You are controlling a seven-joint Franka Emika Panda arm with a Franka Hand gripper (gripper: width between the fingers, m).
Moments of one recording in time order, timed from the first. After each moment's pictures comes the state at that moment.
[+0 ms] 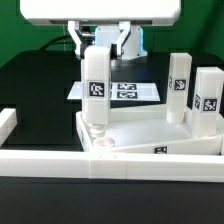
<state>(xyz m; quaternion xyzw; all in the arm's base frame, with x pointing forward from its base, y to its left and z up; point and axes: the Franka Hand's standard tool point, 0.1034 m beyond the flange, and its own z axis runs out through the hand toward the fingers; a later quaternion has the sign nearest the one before) 0.624 -0.059 0.154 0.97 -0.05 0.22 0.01</state>
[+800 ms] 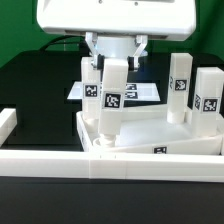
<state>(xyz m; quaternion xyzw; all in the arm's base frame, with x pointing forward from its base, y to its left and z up) 0.628 -0.038 0.140 0.98 0.02 0.22 0.03</state>
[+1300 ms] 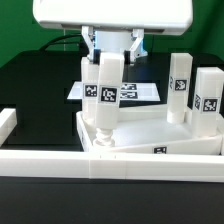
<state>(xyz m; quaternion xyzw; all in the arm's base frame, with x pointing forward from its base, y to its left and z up) 0.625 -0.044 0.149 0.97 0.01 0.22 0.03</state>
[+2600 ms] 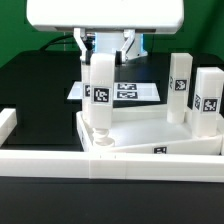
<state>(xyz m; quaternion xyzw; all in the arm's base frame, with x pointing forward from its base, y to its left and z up) 0.619 -0.054 0.145 0.98 -0.03 0.22 0.01</state>
